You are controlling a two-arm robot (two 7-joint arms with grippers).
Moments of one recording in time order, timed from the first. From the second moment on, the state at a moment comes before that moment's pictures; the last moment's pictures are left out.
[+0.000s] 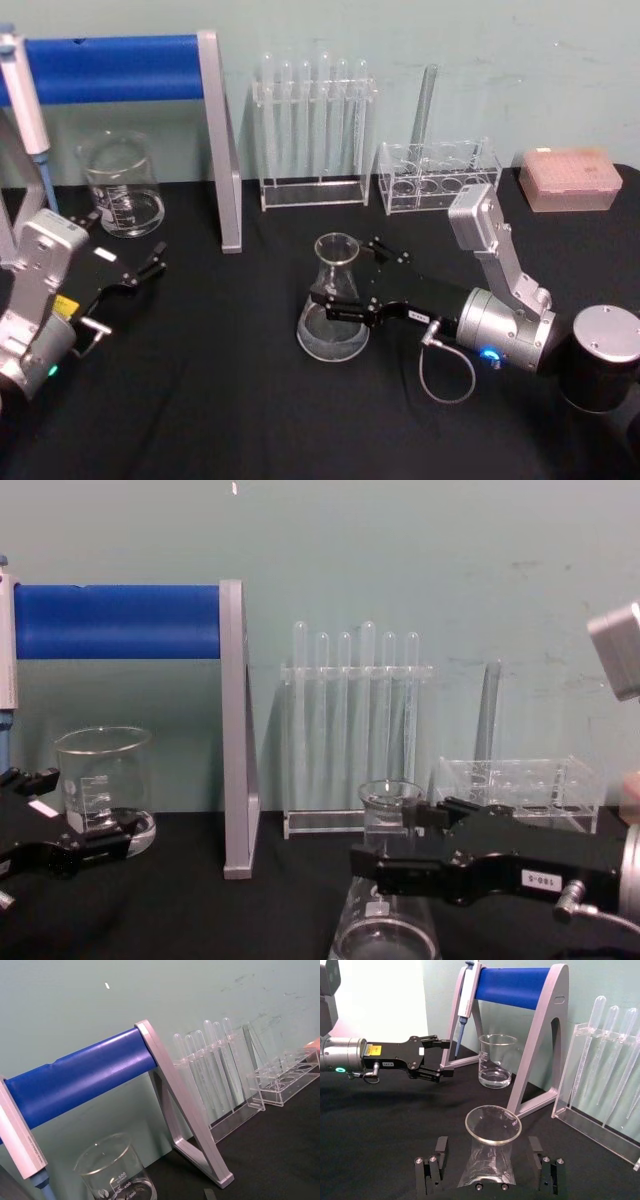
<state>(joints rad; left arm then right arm) -0.20 0.60 0.45 -1.41 -0.25 -0.12 0.03 0.37 0.40 -0.53 -1.30 0.41 -0.06 0.62</state>
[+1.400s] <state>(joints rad) -0.20 0.60 0.45 -1.41 -0.25 -0.12 0.03 0.23 0.54 -0.46 -1.46 0.43 -0.02 0.58</state>
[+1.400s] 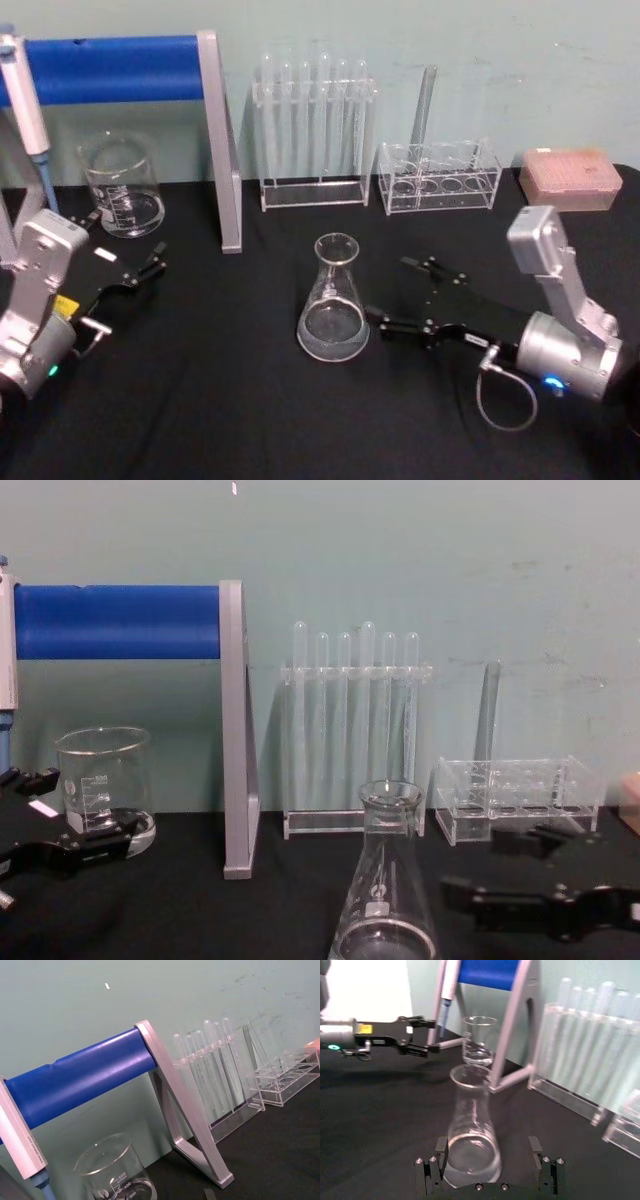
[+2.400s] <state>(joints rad) -0.20 0.60 0.45 -1.41 -0.25 -0.12 0.03 0.27 0.35 -0.31 -1.33 0.35 0.07 0.22</state>
